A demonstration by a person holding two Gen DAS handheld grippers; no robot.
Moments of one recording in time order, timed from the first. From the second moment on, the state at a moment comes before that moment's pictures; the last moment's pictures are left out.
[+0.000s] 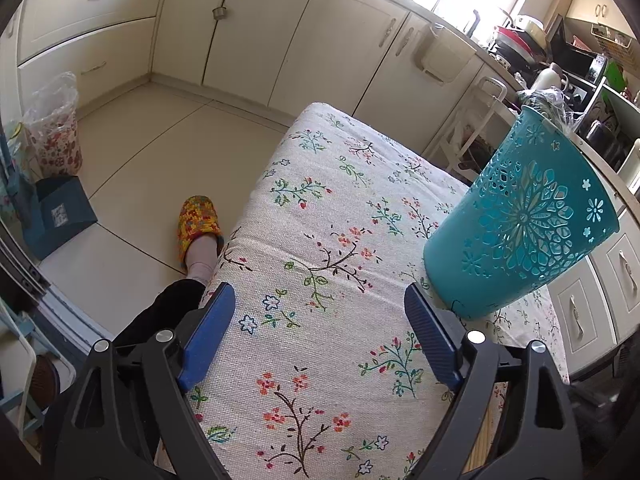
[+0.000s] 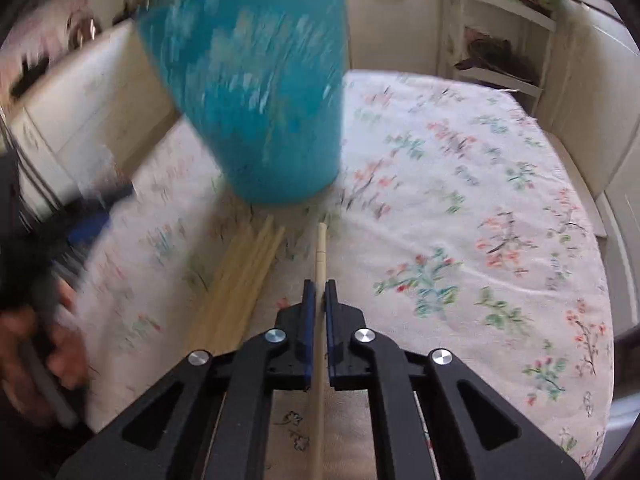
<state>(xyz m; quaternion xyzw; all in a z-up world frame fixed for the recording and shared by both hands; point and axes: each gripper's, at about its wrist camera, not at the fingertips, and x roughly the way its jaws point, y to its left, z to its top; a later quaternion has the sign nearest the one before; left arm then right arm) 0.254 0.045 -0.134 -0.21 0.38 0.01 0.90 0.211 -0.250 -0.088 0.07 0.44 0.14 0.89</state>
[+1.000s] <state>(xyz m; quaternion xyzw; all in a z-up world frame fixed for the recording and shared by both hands) 0.255 0.045 -0.135 -0.22 0.38 0.01 0.90 0.208 -0.224 0.009 0.11 0.20 0.15 0.96</state>
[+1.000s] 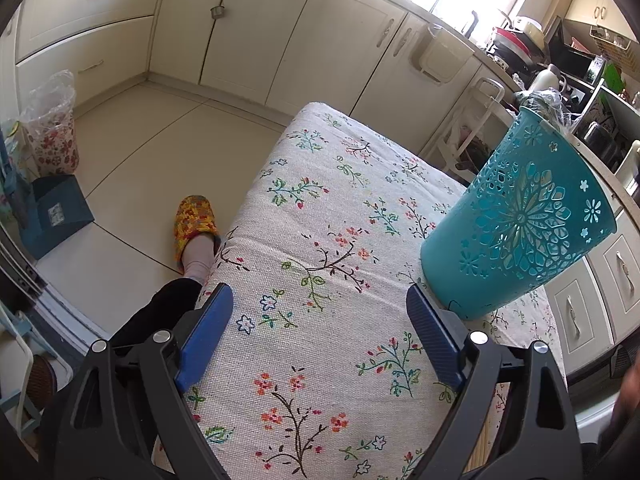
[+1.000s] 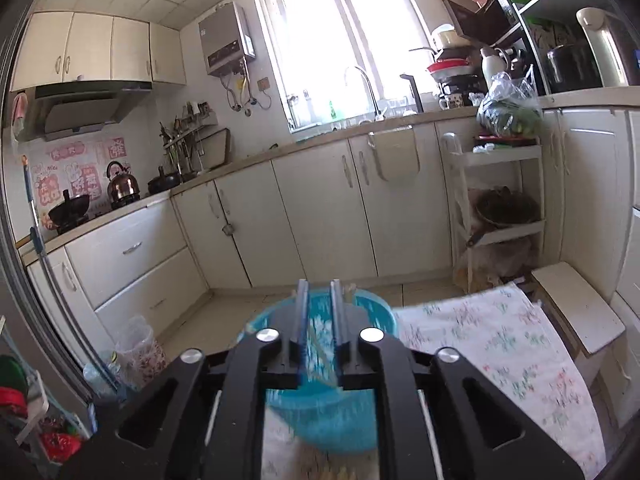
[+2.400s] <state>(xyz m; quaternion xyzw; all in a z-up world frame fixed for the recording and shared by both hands) 0.240 -0.059 -0.124 -0.04 0.42 -0.09 0.90 0.202 -0.224 -0.126 0.05 0.45 0.11 0.88</state>
